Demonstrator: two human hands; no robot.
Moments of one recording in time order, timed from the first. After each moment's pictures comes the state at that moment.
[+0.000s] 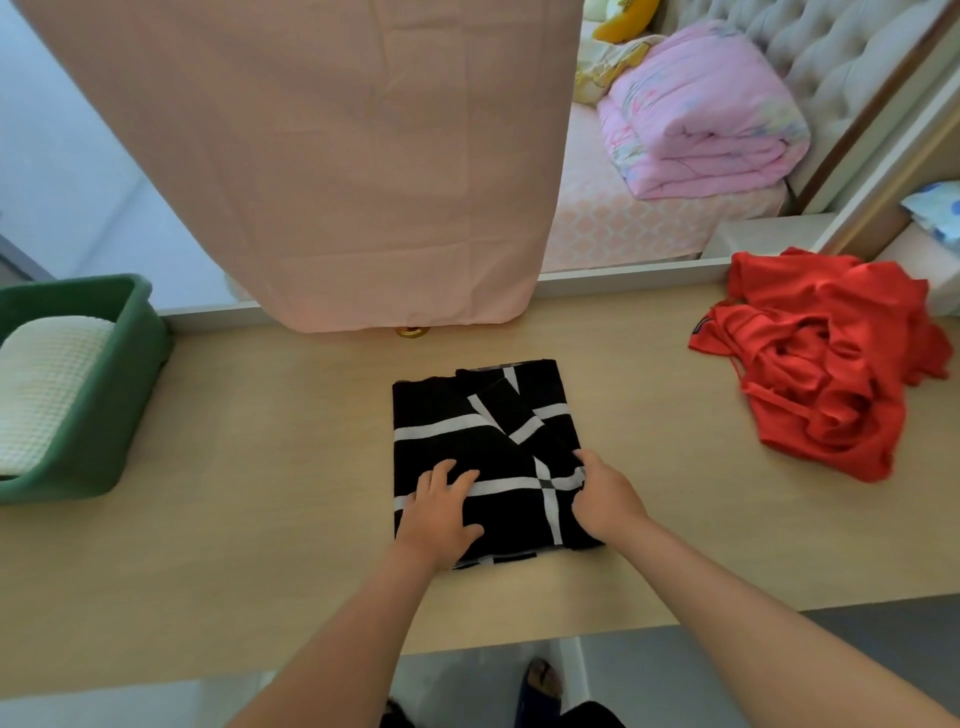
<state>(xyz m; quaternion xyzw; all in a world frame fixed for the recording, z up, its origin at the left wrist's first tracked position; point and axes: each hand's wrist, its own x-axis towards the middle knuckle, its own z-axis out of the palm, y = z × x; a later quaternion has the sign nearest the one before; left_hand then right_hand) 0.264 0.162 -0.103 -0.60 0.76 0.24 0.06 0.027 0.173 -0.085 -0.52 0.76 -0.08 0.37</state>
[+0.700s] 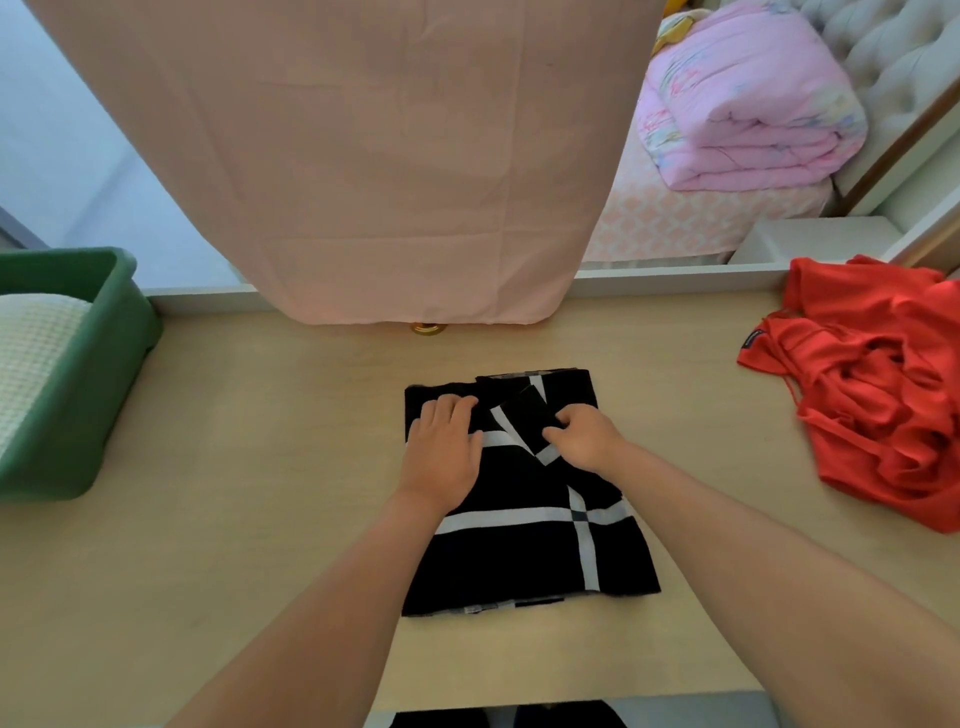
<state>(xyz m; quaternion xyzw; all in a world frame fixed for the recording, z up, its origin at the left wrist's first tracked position) 0.270 0.060 -0.105 -0.60 0.78 0.12 -0.14 0.057 0.039 -0.099 -0.54 0.72 -0.09 0.42</state>
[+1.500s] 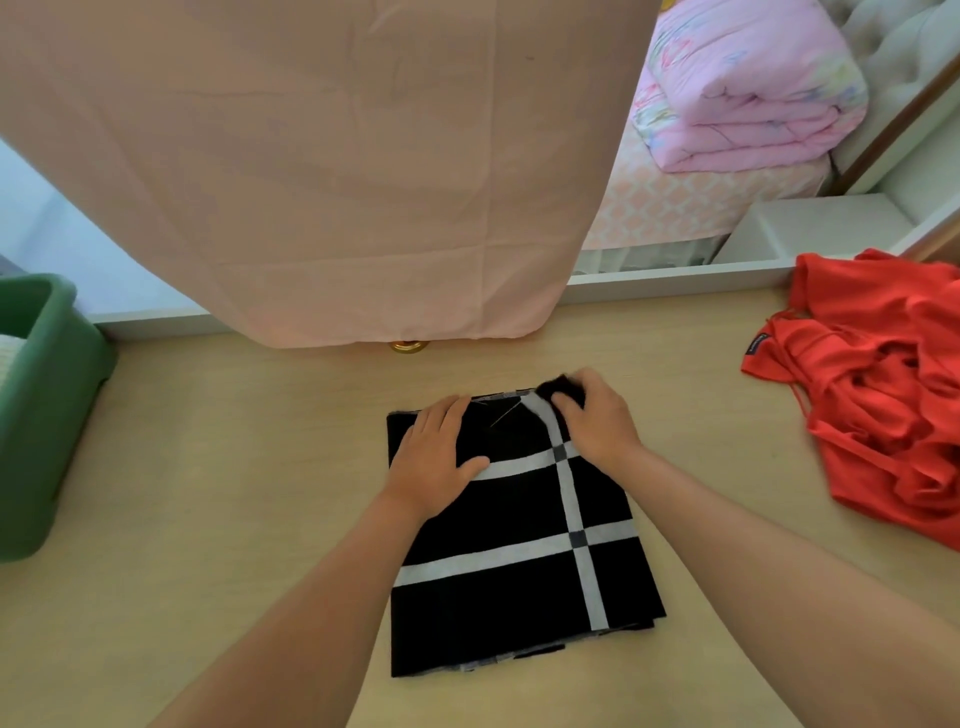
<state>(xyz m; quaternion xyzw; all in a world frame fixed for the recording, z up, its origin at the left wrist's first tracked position) 0.274 0.005 -0.126 -0.56 0.79 0.24 -0.08 0.038 0.001 -0.094 -0.50 0.75 -0.26 0.35</state>
